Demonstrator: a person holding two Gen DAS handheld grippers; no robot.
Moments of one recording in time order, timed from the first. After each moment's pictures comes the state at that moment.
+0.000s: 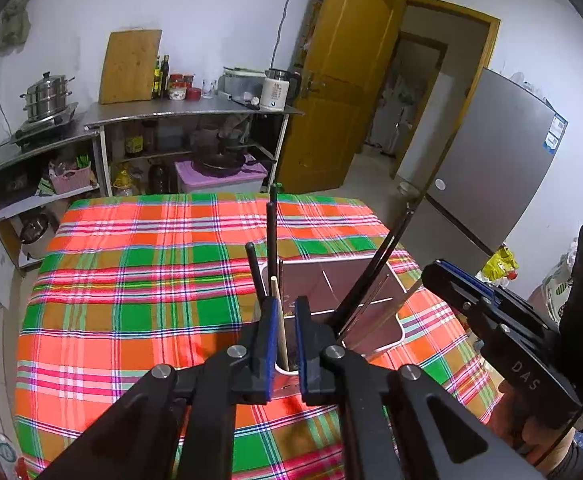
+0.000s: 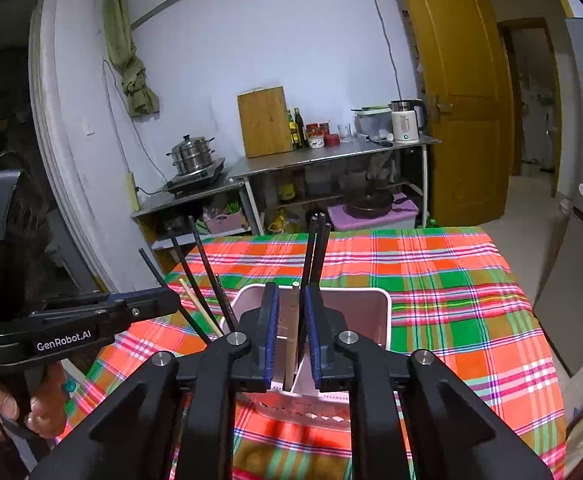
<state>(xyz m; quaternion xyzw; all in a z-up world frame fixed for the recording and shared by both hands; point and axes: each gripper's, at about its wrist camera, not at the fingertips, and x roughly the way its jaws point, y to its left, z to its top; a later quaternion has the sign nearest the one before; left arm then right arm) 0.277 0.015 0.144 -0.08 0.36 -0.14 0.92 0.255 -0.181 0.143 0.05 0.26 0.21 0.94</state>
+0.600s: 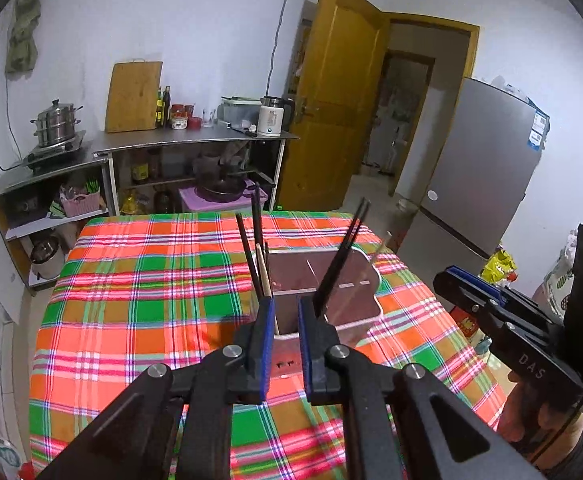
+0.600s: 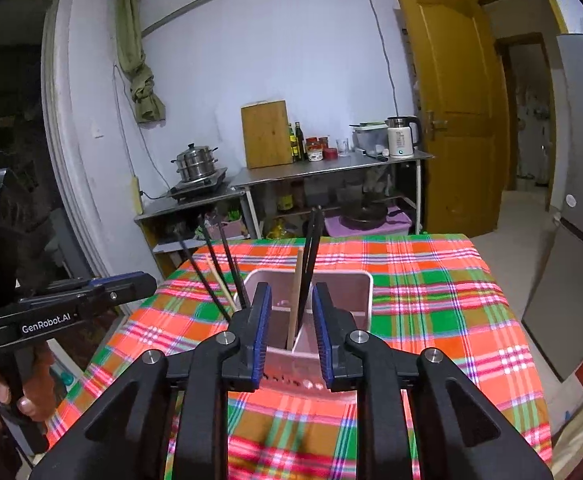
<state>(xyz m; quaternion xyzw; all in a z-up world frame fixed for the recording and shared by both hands) 0.202 0.014 0.153 -0.06 0.31 -0.14 0.94 0.194 -0.199 0.149 0.04 0.24 0.20 0.95</state>
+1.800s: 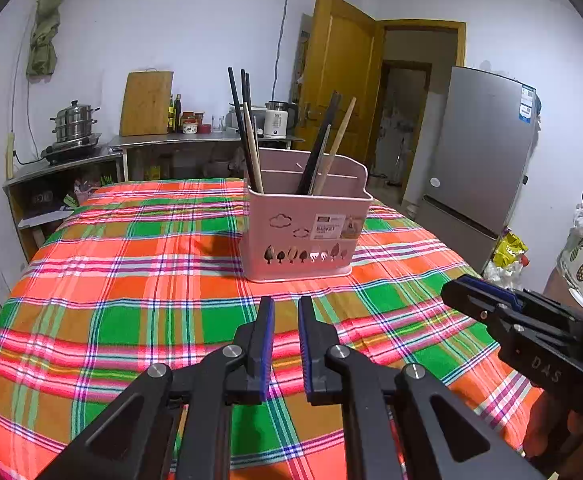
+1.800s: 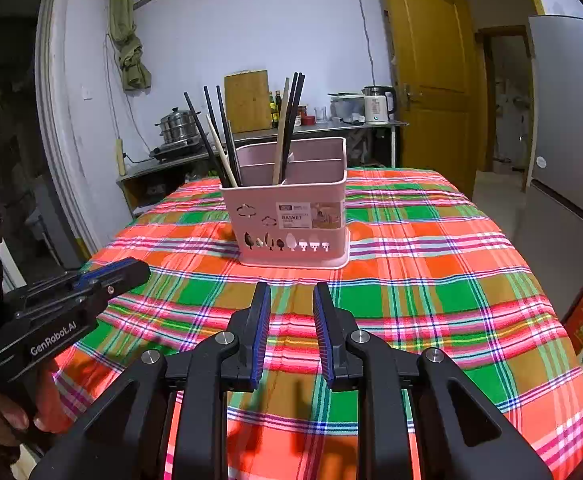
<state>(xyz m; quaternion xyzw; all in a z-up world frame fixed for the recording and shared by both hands) 0.090 -0.018 0.030 -0.05 0.26 -0.11 0.96 0.096 -0.210 0.045 0.02 0.27 0.16 0.95</state>
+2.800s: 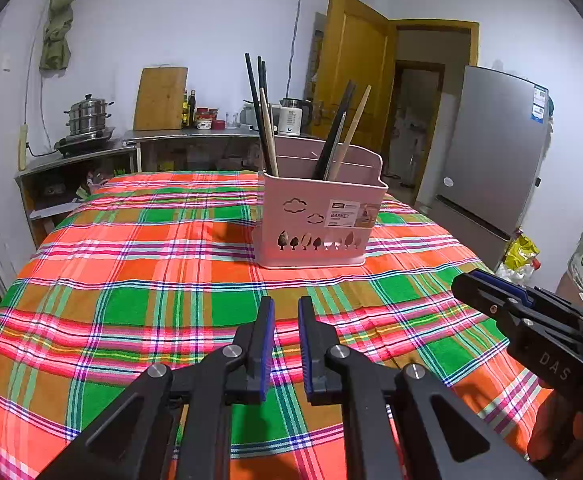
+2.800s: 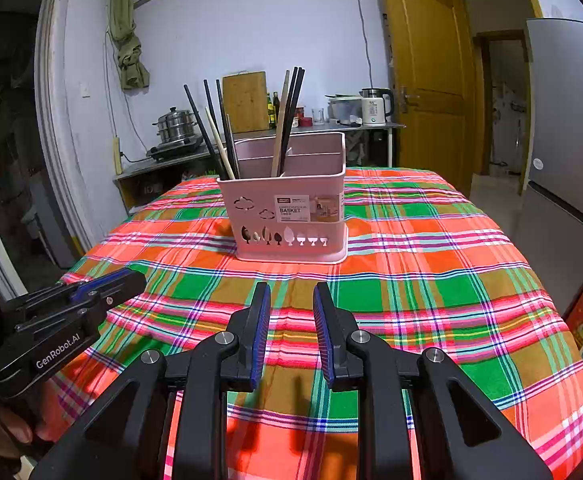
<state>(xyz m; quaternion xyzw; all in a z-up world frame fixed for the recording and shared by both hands) 0.088 -0.015 0.017 -0.05 0.27 -0.09 0.96 0.093 -0.206 0.036 0.01 0.26 0.15 0.95</state>
